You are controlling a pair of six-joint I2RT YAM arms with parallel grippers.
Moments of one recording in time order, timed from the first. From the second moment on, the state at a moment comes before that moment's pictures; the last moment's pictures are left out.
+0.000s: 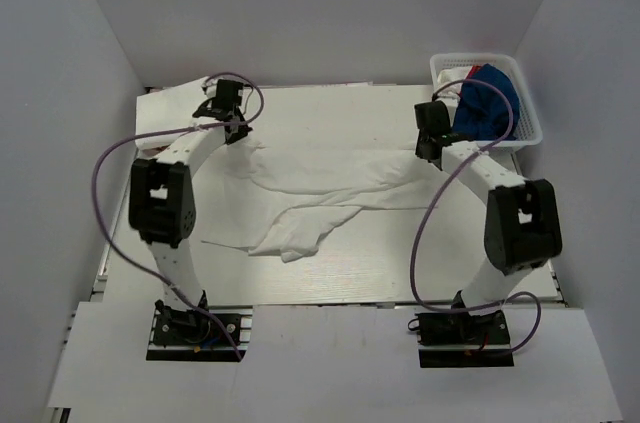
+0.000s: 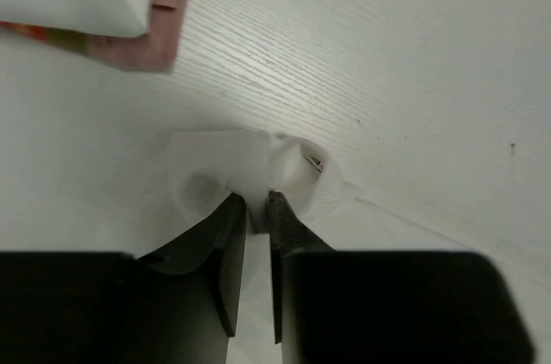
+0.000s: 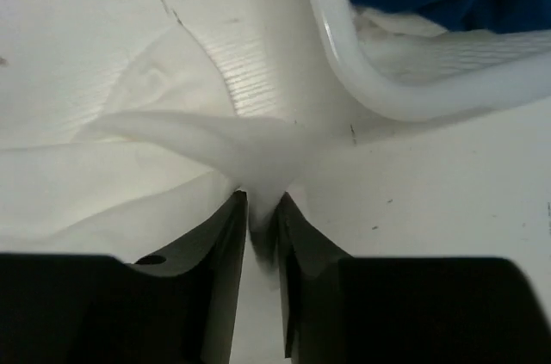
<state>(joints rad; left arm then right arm) -0.19 1.87 1.49 -0.43 -0.30 -0.57 0.29 1.64 1.17 -0.31 0.46 0.29</state>
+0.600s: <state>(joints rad) -0.17 1.28 1.00 -0.46 -0.27 -0.70 0.26 1.45 1.08 -0.30 0.22 0.39</state>
